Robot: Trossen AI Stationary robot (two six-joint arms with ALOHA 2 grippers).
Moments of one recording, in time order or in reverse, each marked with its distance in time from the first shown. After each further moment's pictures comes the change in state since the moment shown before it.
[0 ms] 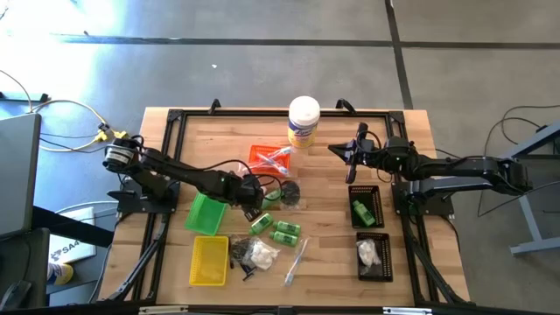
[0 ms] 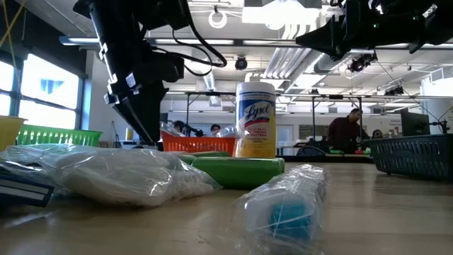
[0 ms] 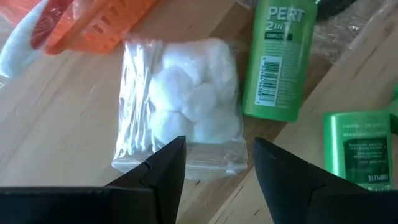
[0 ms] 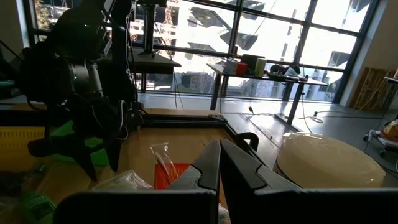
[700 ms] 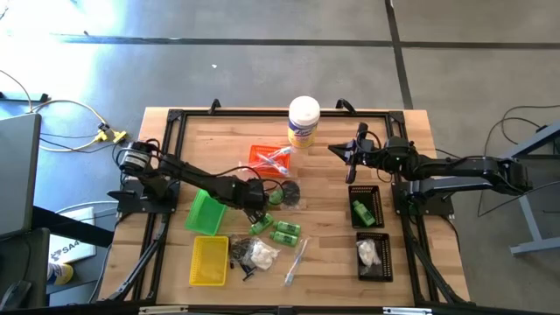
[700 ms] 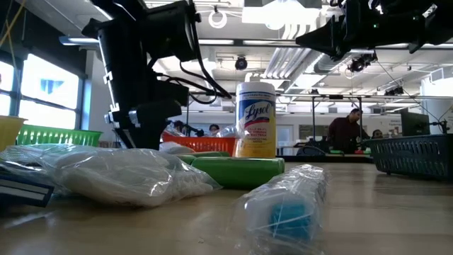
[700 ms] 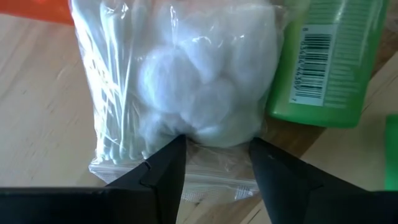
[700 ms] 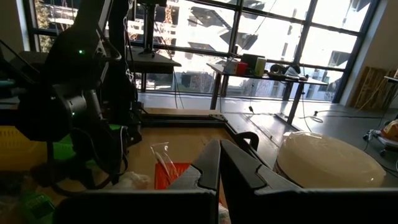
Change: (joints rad) left arm 0.000 0.157 0.002 0.044 0.021 -0.024; right arm 0.000 0.000 0.000 -0.003 0.000 0.000
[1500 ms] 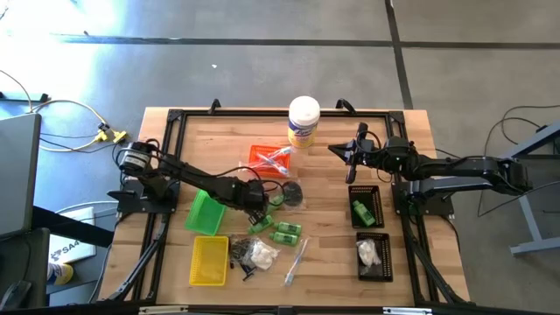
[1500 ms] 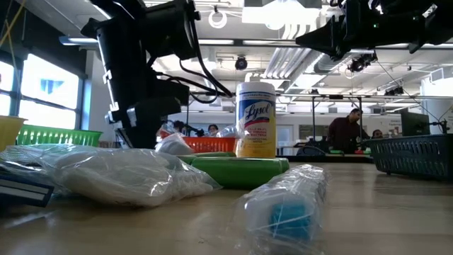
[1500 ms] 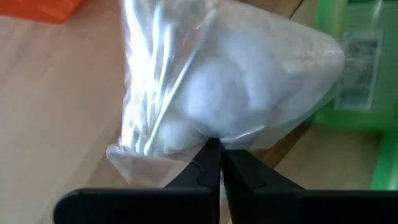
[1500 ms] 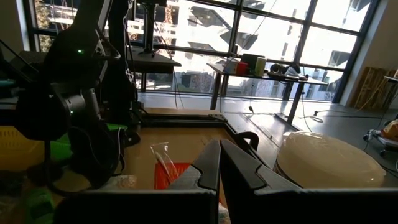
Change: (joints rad) left arm 0.000 -0.019 -0.004 0.003 0.008 0.016; right arm 0.000 0.000 0.000 0.000 0.000 0.000
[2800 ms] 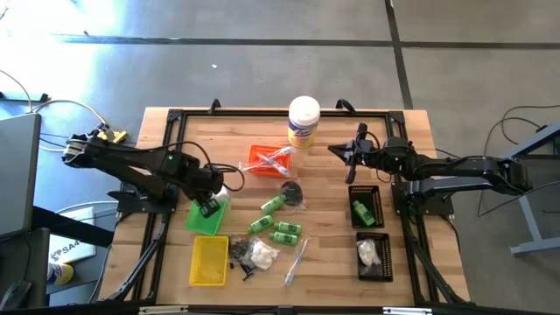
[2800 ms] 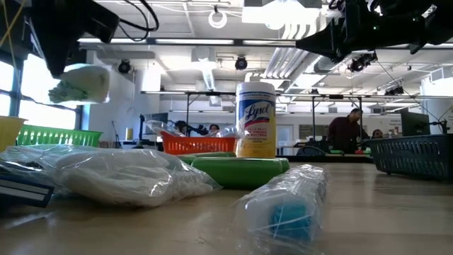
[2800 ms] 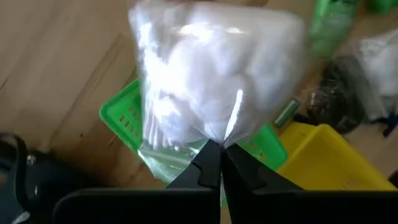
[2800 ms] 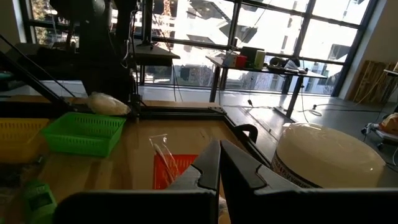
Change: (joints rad) left arm -0.014 -0.601 0.001 -0.625 0.298 -0.078; right arm 0.000 0.000 0.000 -0.029 0.008 0.000
